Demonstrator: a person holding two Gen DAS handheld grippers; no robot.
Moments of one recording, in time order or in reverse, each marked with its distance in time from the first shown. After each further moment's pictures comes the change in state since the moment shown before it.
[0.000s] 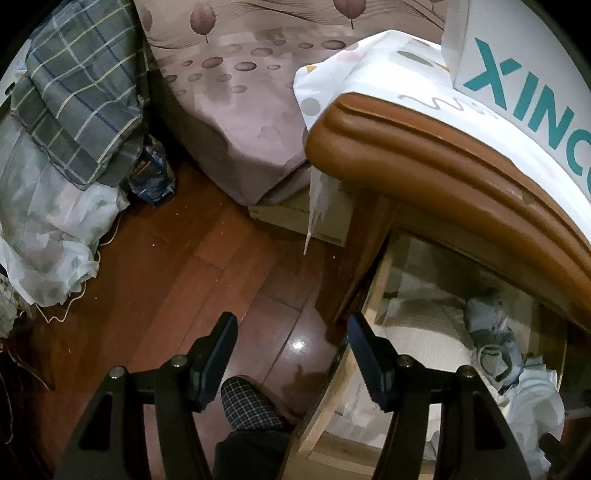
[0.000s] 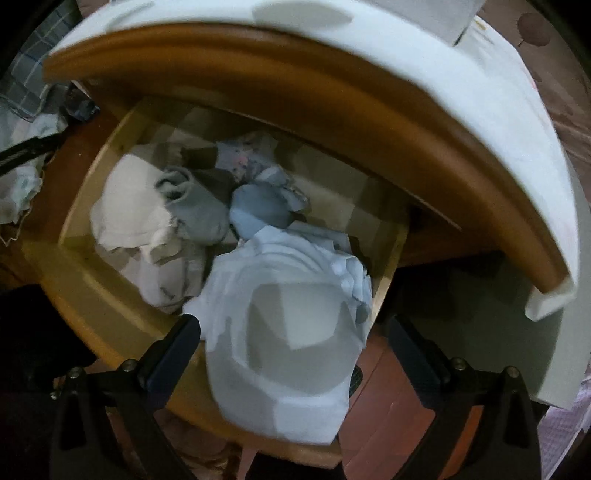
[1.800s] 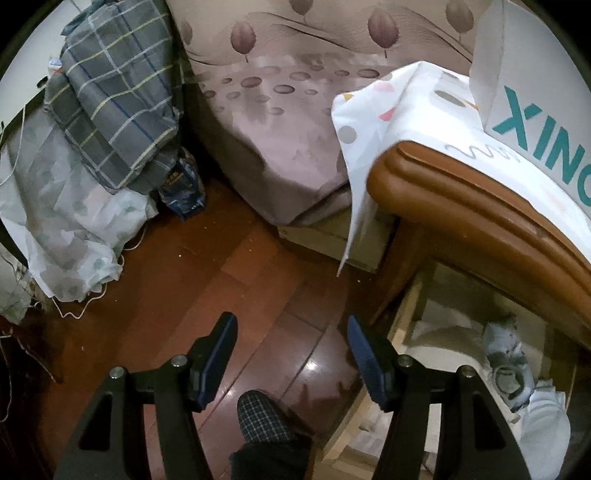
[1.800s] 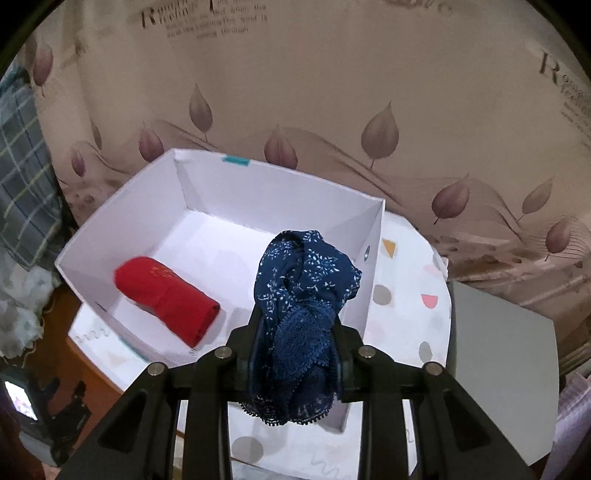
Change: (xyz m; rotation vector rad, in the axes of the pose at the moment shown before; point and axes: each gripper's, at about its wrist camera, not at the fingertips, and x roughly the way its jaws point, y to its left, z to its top) left arm -0.017 0.018 -0.001 -0.068 -0.095 0.083; right arm -0.200 -0.059 0.158 0.169 -0.502 -0.097
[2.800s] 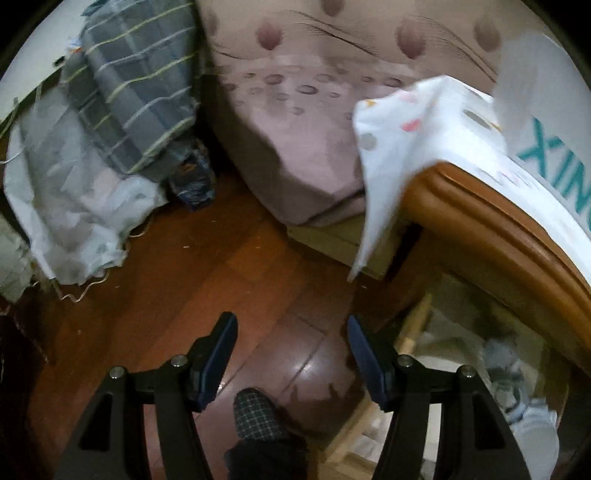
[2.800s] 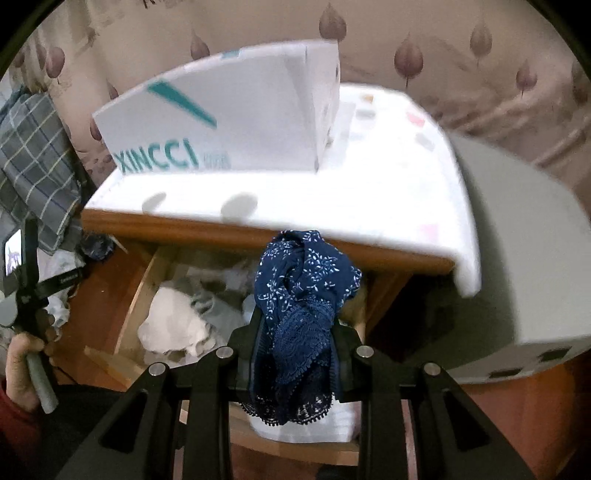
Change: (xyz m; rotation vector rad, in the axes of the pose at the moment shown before) left arm -0.001 0.021 -0.003 -0.114 -0.008 0.037; right arm -0.039 -0.018 -0.212 0.156 -0.006 0.095
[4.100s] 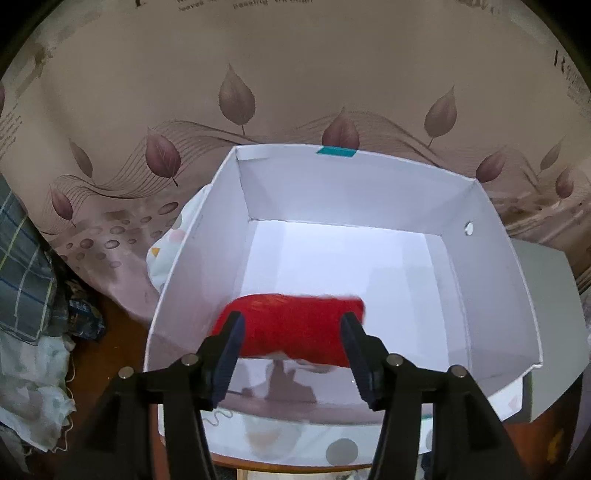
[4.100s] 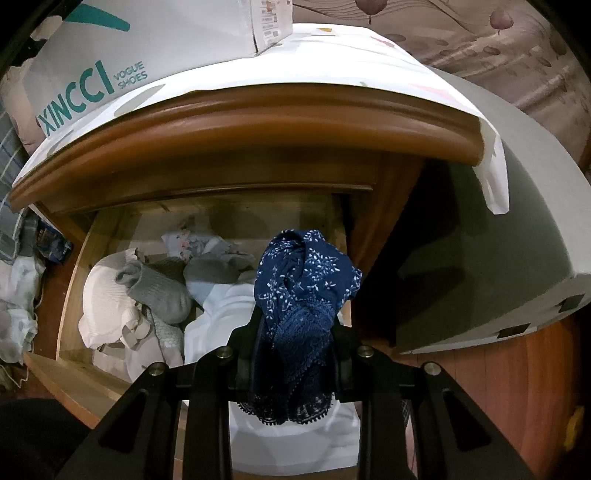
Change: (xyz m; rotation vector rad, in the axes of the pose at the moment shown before) left arm -0.130 -0.219 0.166 0.473 -0.056 -0.420; right arm 0.101 -0.010 -0.063 0.110 0.119 -0.111
